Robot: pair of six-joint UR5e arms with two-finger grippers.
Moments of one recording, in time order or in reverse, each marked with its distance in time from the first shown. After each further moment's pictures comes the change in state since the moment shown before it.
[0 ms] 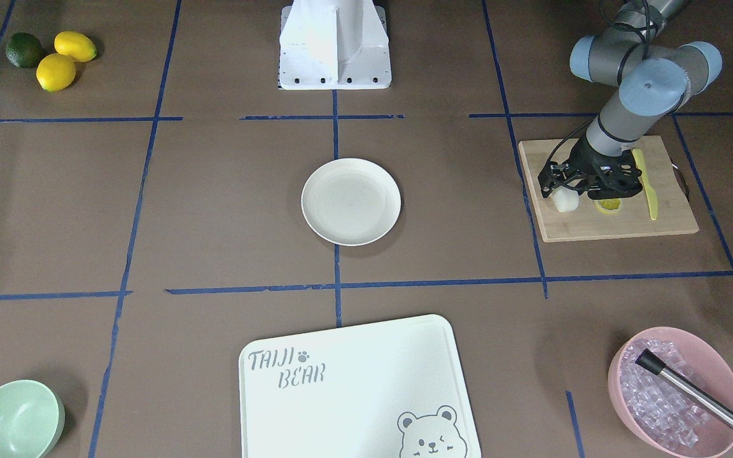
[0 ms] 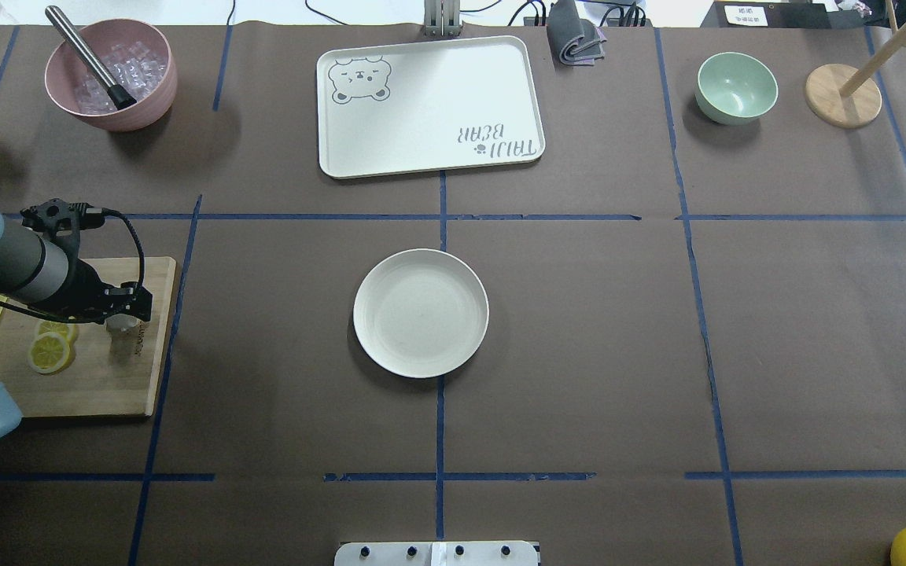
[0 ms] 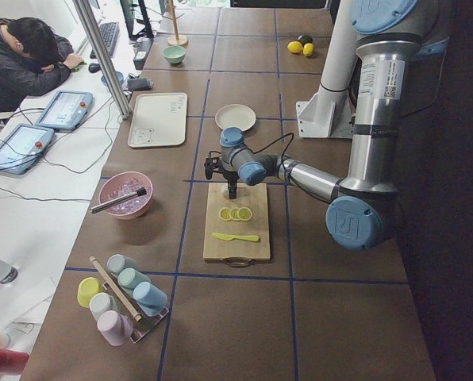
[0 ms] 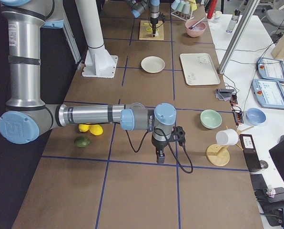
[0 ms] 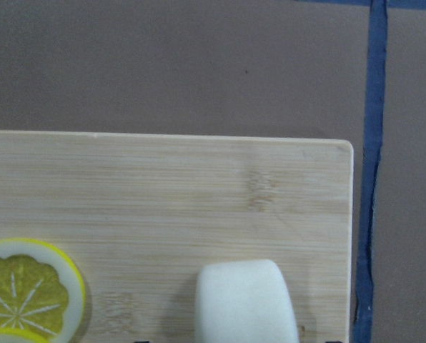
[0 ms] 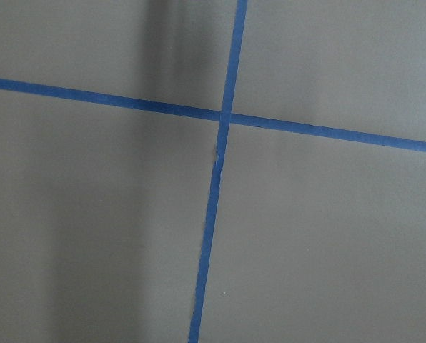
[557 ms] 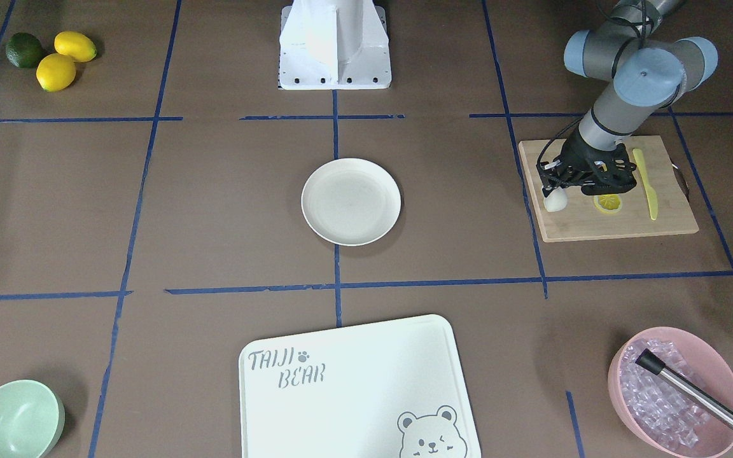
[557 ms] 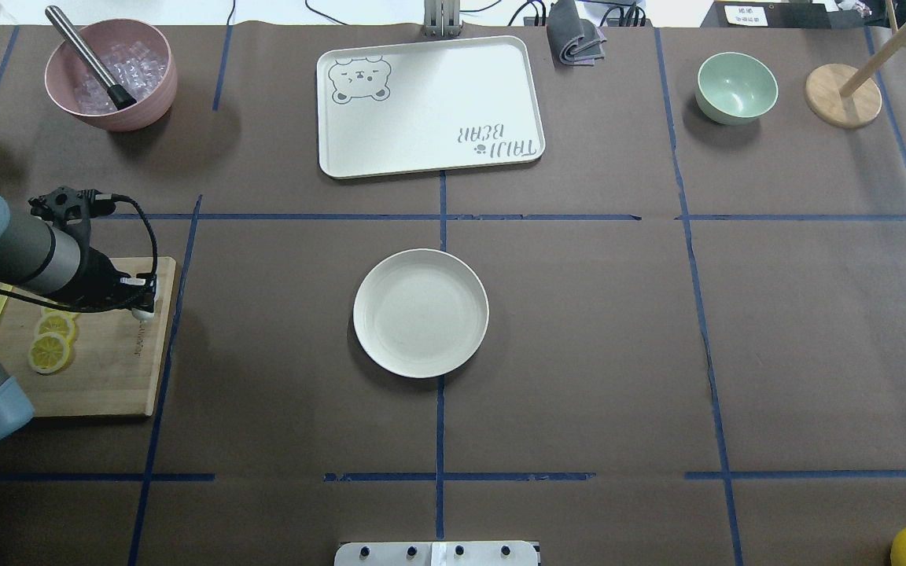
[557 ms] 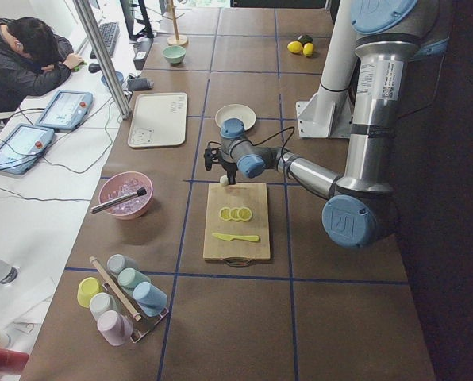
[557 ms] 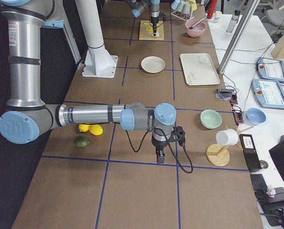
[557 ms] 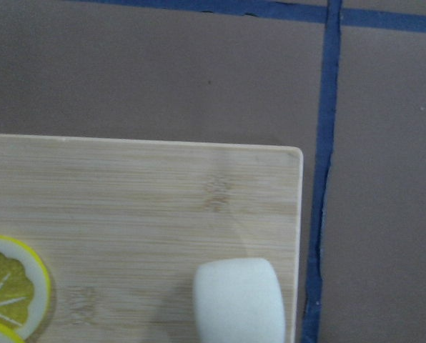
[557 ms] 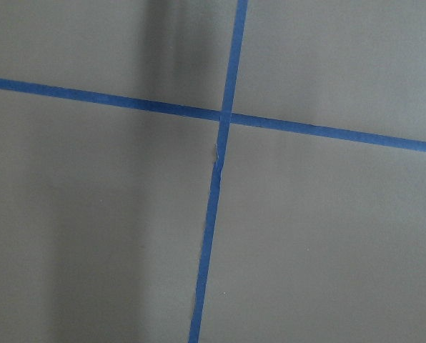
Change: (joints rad) left arm 0.001 -0.050 -0.041 0.005 0.001 -0.101; right arm 0.000 0.000 0.000 0.000 0.000 0.001
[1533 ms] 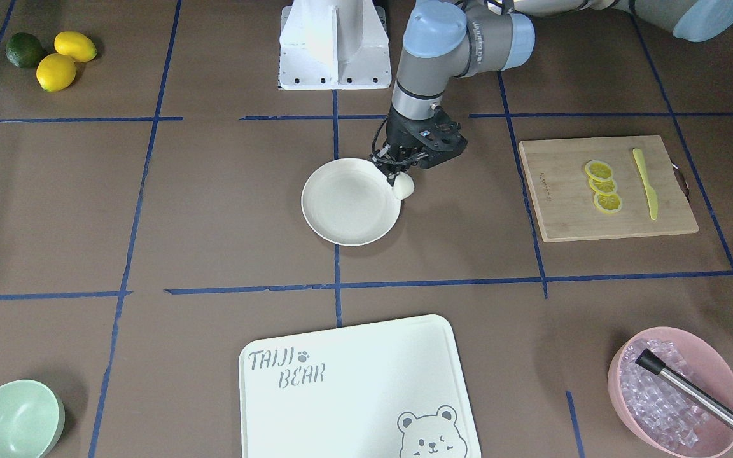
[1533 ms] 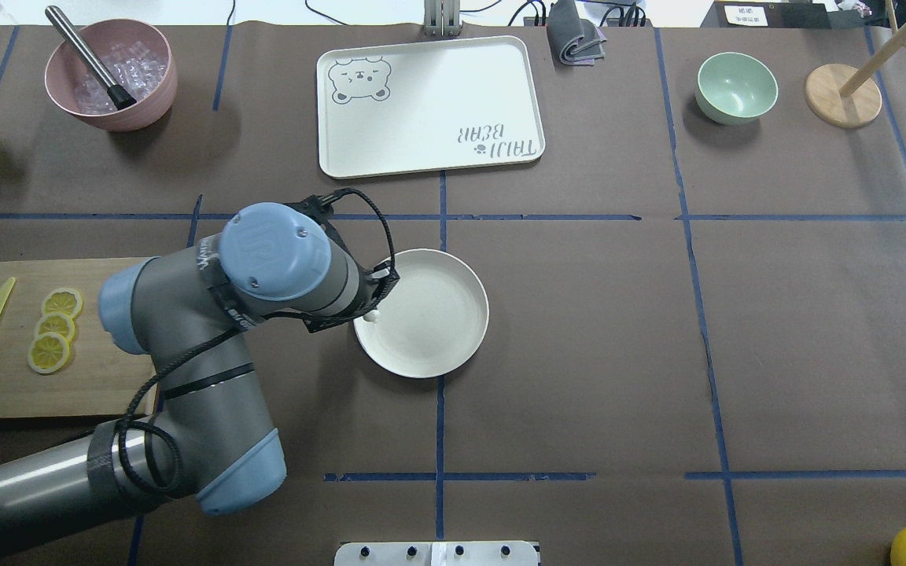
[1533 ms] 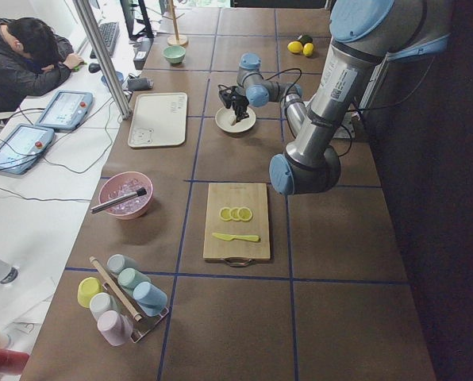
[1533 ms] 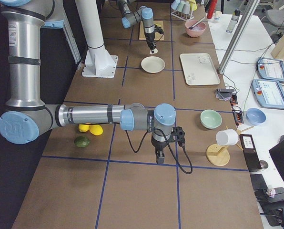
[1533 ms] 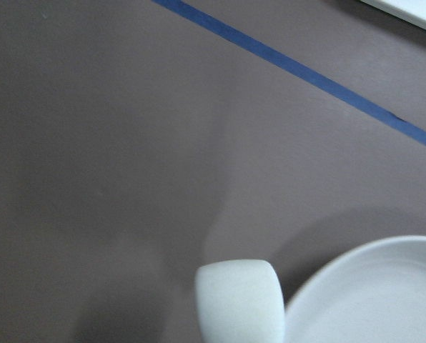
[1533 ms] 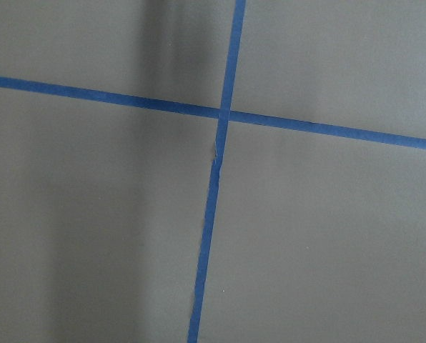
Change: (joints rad) left arm 0.290 -0.537 0.049 0.361 0.309 -0.642; right arm 0.000 -0.005 0.002 0.000 0.000 0.000
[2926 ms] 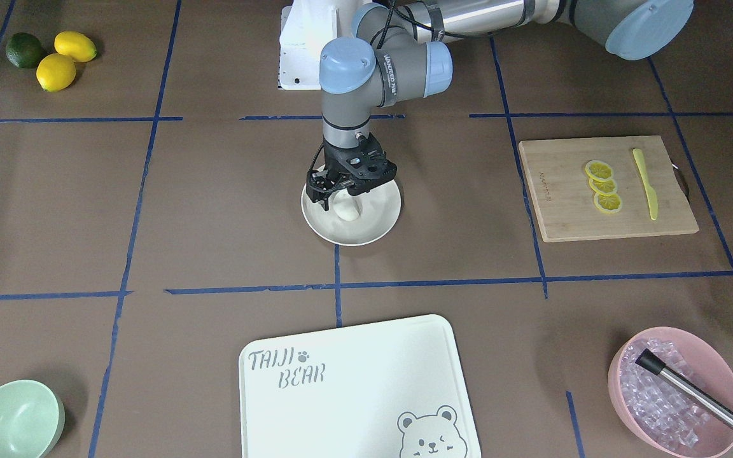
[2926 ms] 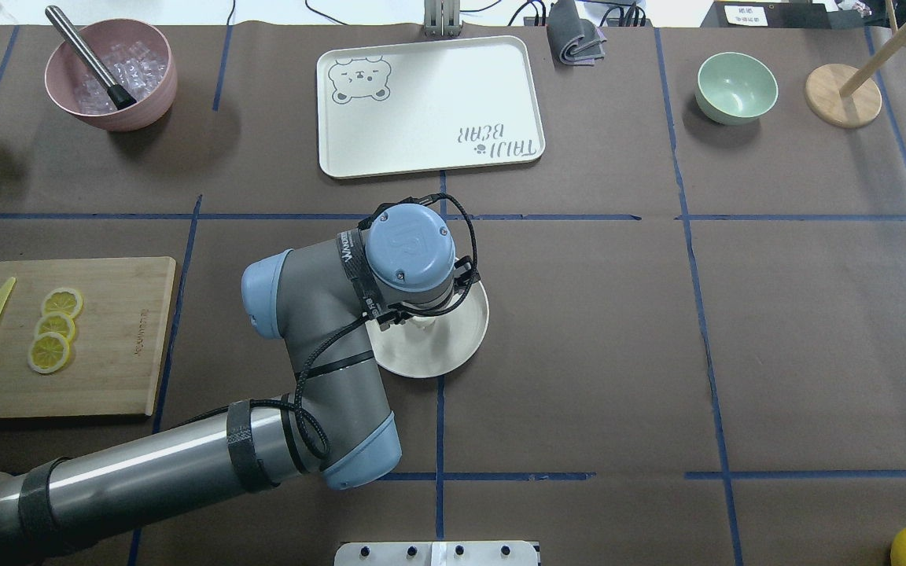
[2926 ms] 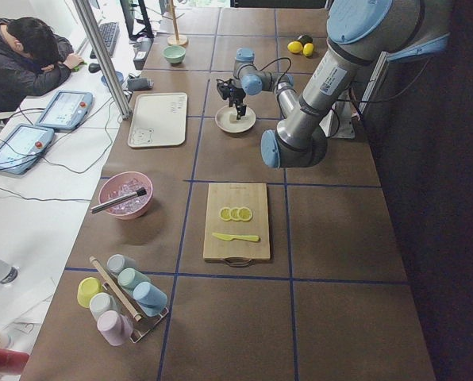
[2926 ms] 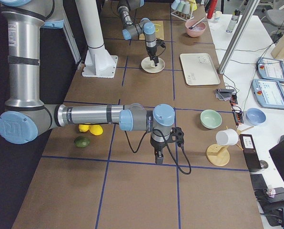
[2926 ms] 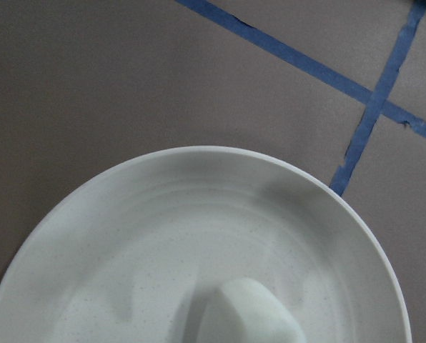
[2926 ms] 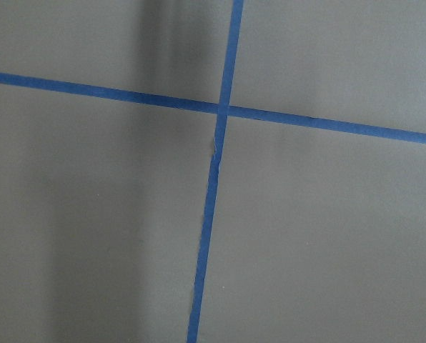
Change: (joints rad) left arm 0.030 -0.204 0.262 0.009 0.024 0.071; right arm 0.000 -0.006 0.003 0.000 0.001 0.002
